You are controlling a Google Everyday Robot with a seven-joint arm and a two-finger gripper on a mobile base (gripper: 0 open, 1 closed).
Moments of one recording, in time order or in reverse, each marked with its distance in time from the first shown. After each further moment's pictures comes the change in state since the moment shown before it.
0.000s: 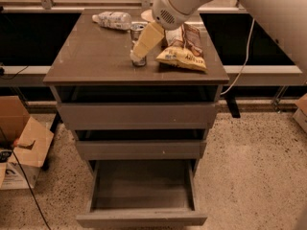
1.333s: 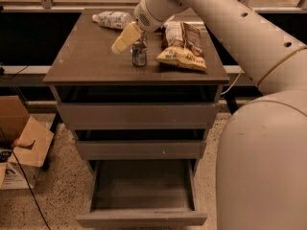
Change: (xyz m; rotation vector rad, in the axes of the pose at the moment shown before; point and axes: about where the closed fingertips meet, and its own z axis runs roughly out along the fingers) arm -0.036 -0.046 0.102 -0.029 -0.096 0.128
